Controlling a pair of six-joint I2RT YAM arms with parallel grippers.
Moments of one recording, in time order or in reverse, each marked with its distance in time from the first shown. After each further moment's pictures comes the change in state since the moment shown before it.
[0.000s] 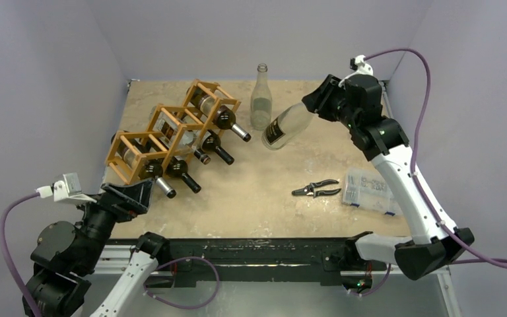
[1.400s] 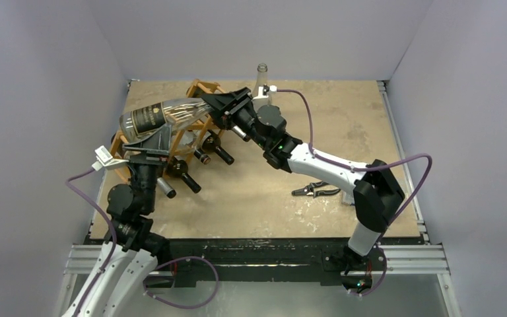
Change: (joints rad) left arm 0.000 0.114 -0.712 1.226 -0.119 -0.486; right arm 0.474 0.435 -0.164 1.125 -0.007 0.946
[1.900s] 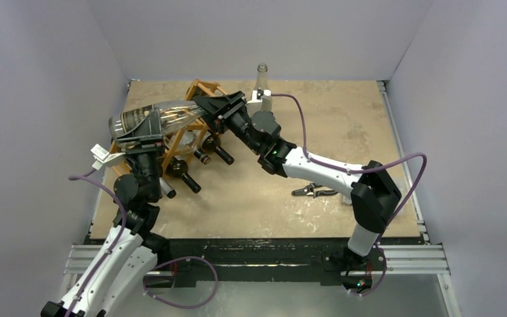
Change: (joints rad) left arm 0.000 0.192 -0.008 0.294 -0.211 -0.046; right arm 0.069 0.032 0.025 0.070 0.063 0.024
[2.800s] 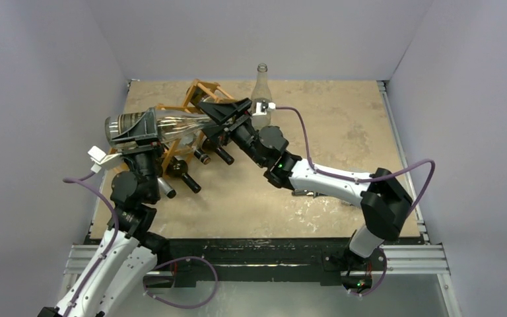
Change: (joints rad) left arm -0.012 -0.011 0.064 -0.123 -0.097 -0.097; right arm 0.056 -0.070 -0.137 0.112 0.042 0.062
